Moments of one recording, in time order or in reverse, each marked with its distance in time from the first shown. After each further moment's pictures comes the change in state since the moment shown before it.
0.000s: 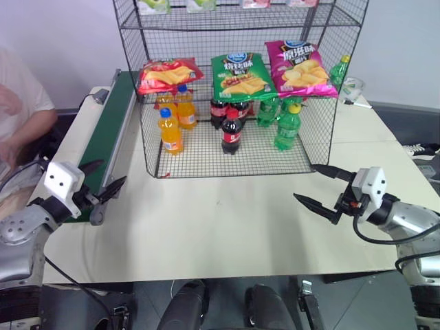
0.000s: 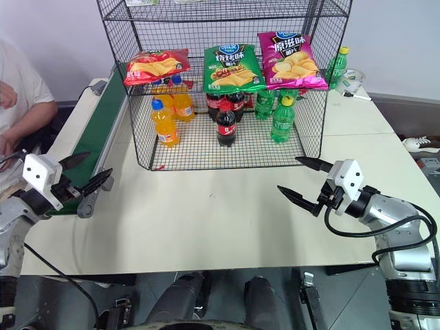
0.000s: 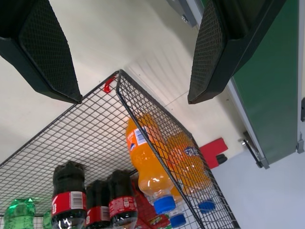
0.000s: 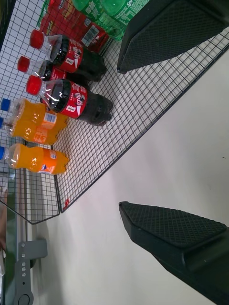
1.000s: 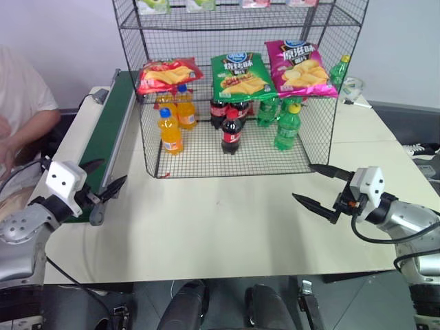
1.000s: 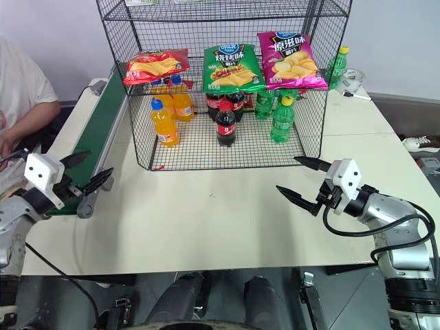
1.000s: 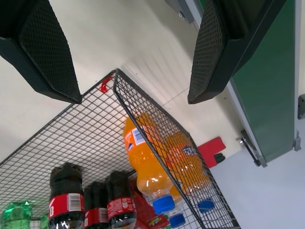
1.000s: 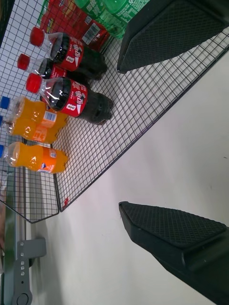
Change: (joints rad) left arm -0.012 -0.007 -0.003 0.000 0.027 -0.005 0.005; right arm -0.010 0.000 0.009 0.003 -0.006 0.000 0.001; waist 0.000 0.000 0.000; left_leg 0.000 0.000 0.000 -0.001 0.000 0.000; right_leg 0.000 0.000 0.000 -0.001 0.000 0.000
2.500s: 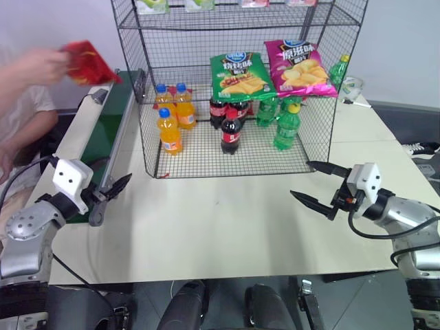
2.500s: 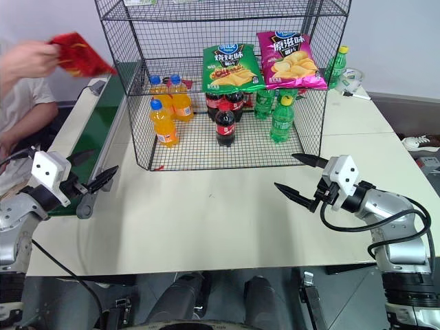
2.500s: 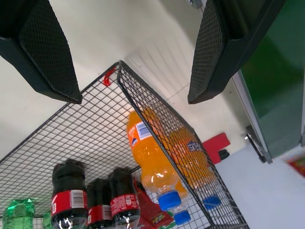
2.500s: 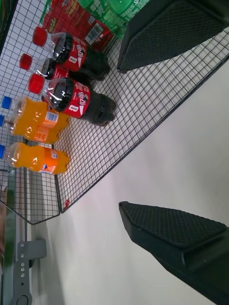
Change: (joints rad) left arm -0.019 -0.014 -0.028 -0.002 0.010 0.013 0.018; right arm -0.040 0.008 0.019 0.023 -0.011 -0.001 0.003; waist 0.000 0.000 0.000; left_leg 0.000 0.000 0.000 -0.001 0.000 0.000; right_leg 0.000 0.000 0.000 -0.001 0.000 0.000
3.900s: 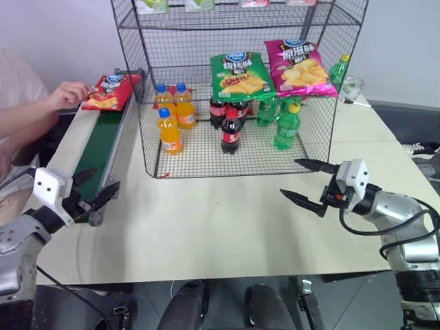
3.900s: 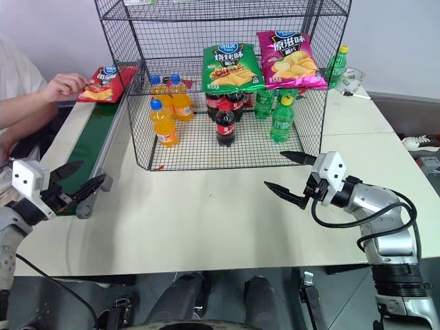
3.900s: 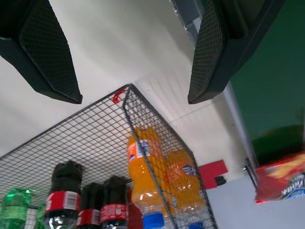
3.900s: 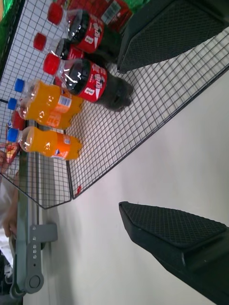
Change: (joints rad) left arm 0.131 0.000 0.113 -0.109 -0.115 0.144 -0.018; right arm -0.072 0.024 0.064 0.016 0.001 0.003 0.019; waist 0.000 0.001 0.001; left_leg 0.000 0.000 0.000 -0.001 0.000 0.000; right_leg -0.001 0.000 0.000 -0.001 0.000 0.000
